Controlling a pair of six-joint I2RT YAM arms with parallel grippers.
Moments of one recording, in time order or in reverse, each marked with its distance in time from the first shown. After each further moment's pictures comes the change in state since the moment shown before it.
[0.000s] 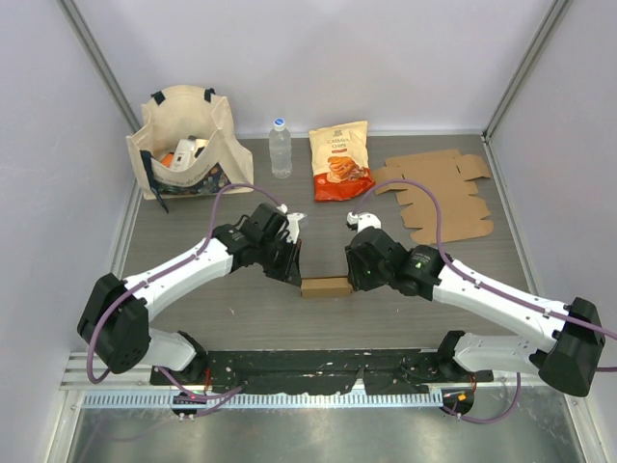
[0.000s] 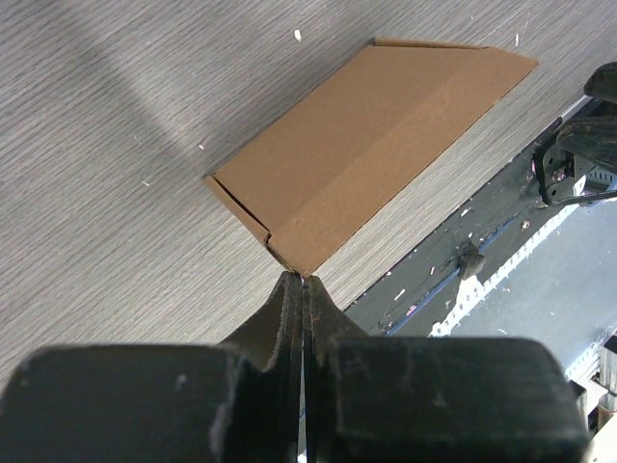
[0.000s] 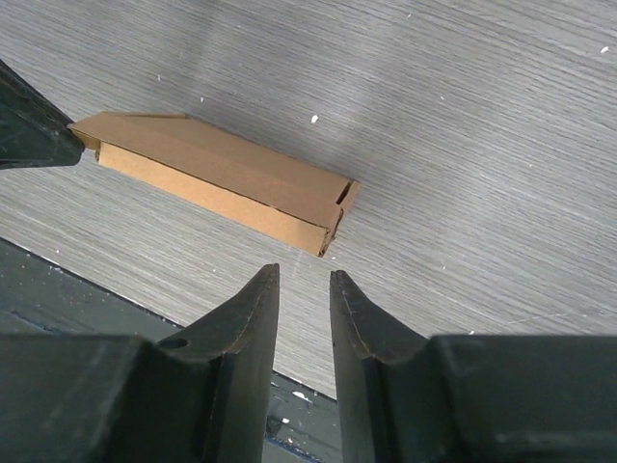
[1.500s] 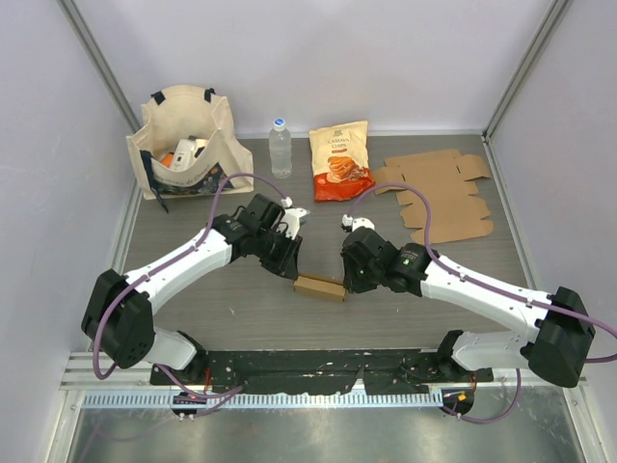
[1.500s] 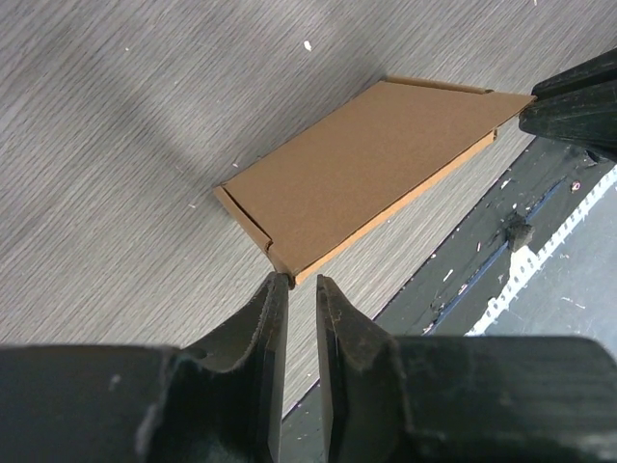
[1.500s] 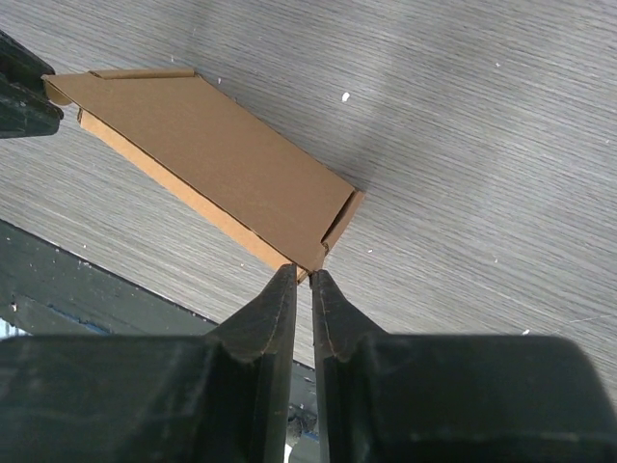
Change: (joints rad) left arm 0.059 0.035 0.066 -0.065 0.055 0.251; right arm -0.006 0.077 -0.002 0.025 -0.078 0.081
